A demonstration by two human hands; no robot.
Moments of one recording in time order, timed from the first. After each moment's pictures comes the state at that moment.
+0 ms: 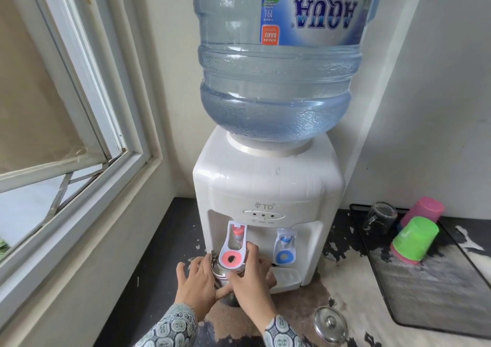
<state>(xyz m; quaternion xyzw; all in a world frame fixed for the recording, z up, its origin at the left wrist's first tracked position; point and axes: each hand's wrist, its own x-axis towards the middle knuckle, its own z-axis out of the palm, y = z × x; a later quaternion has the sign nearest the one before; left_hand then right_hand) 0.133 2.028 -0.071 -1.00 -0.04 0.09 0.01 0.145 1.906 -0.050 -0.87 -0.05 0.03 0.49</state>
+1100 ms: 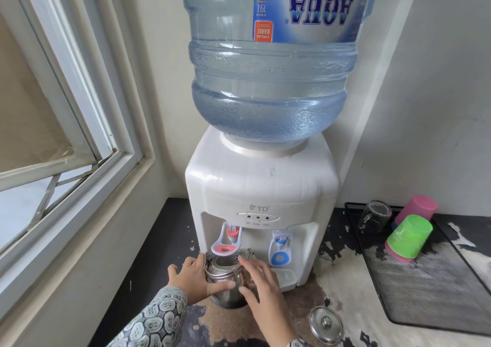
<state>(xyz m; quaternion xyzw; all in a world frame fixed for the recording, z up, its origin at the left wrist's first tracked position) 0.164 2.046 -0.081 -0.97 -0.08 0.18 -0.15 0.144 1.862 -0.086 -0.89 -0.19 0.01 0.41</state>
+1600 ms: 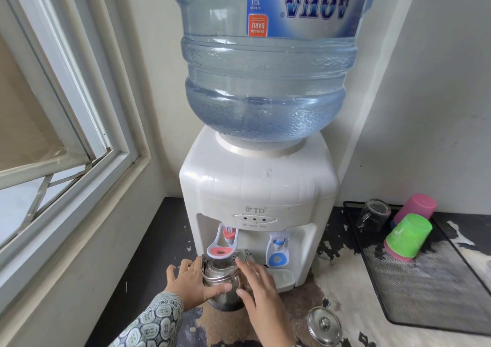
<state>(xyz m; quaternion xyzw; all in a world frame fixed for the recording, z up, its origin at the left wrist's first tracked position) 0.163 2.041 -0.083 -0.97 -0.06 0.17 -0.15 0.142 1.860 -0.087 -0.90 -0.18 0.01 0.39</state>
